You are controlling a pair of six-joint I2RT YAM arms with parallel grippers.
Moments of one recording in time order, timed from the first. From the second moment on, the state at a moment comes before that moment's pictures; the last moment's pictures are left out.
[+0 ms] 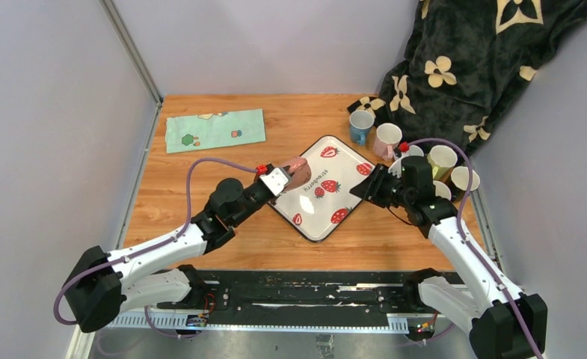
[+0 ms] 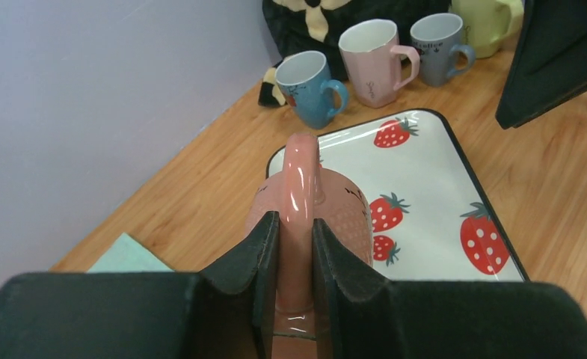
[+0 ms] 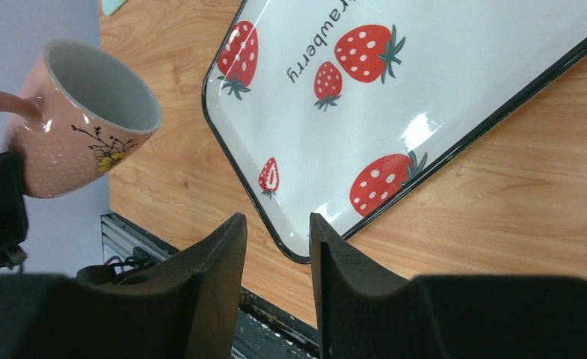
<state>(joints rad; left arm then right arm) -0.83 1.06 0.58 0.47 -0.04 0.36 0.28 0.93 0.67 -0.33 -0.35 0.66</state>
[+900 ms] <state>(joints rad) -0.73 1.06 0.36 1.04 0.38 0.54 0.28 0.97 0.83 -0.35 -0.46 0.95</state>
